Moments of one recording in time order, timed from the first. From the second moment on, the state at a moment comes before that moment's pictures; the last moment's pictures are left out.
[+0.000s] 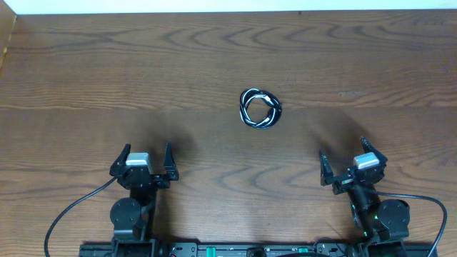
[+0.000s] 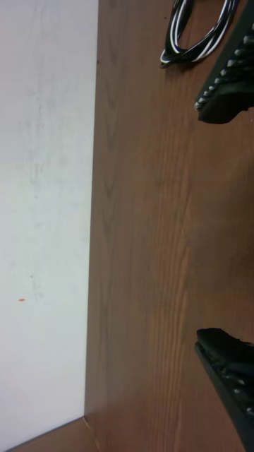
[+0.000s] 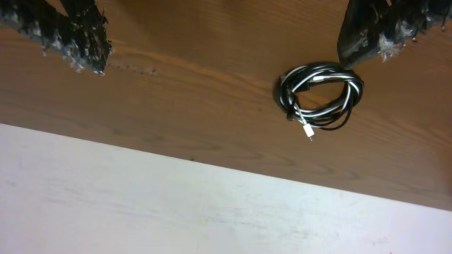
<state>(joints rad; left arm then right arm) -0.01 0.01 0.01 -0.11 -0.01 -0.04 0.14 0.02 0.01 -0.06 -0.14 -0.07</state>
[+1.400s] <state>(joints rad) -0.01 0.13 0.07 -0.16 -0.02 -0.02 0.14 0.02 0.01 -0.06 -0.14 -0.07</state>
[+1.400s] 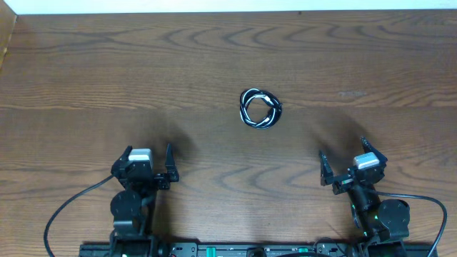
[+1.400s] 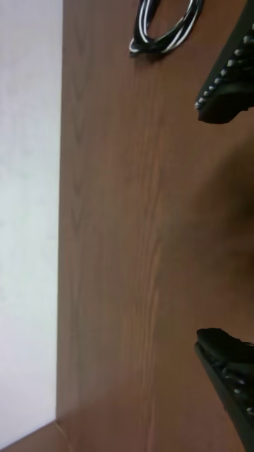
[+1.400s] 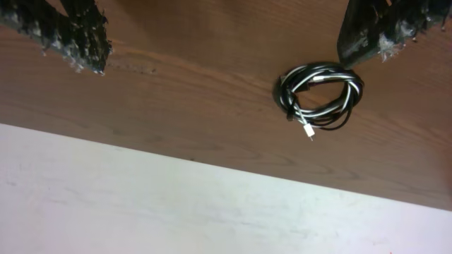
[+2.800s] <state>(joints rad) -0.01 1.07 1.37 -1.02 0.16 -0.01 0.14 0.12 0.14 -0.13 -0.23 0.03</state>
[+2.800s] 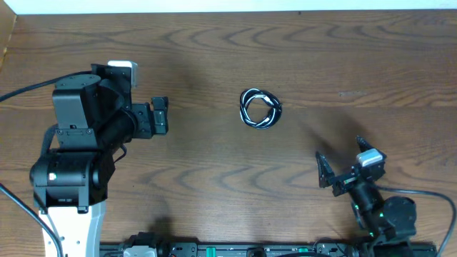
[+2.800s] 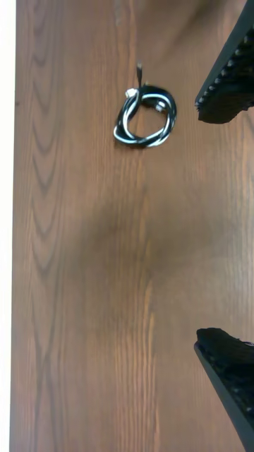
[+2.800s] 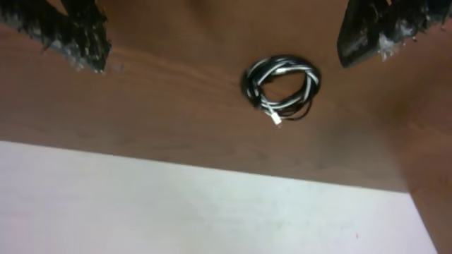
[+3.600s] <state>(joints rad) -0.26 1.60 1.63 -1.01 0.30 -0.08 0.09 0.94 1.07 -0.65 -0.28 0.04</state>
